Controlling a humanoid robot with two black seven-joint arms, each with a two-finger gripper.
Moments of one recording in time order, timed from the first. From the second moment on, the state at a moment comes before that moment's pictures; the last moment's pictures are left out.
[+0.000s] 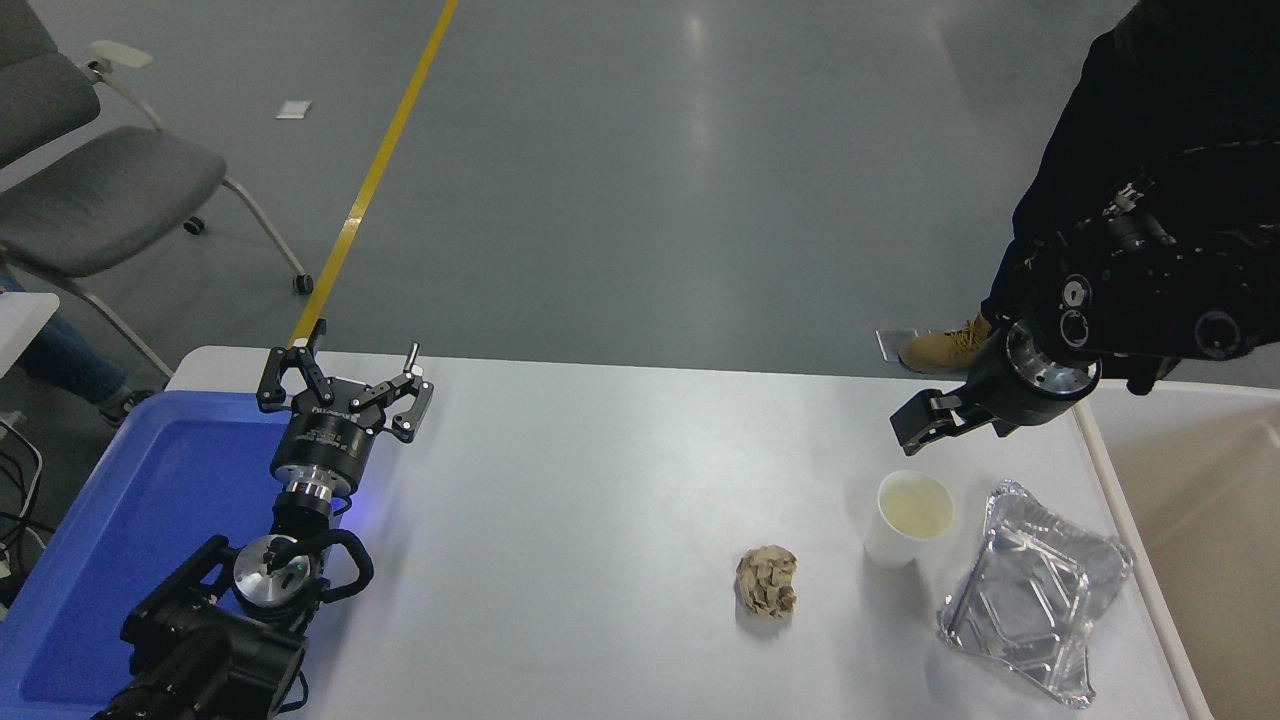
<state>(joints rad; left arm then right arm) -0.46 0.09 -1.19 -0.58 -0.22 -0.66 -0.14 1.66 -0.38 -0.99 1.14 -0.63 0.51 -0.04</state>
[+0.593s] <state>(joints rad) -0.46 0.09 -1.19 -0.58 -0.22 -0.66 -0.14 1.46 -0.34 -0.95 1.00 -0.73 0.46 -0.04</state>
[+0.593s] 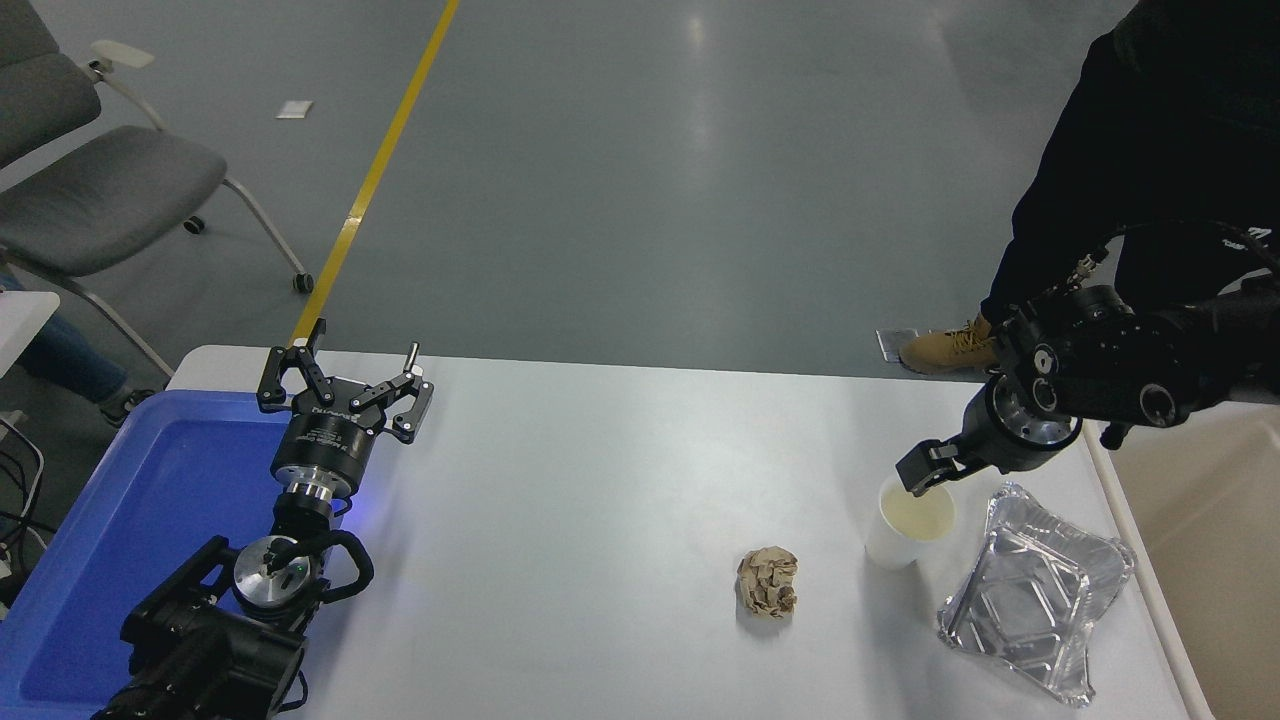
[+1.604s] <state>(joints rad) -0.46 0.09 -1.19 -0.58 -0.22 -0.66 -0.14 1.31 -0.34 -0.88 0.91 -0.79 0.37 -0.03</state>
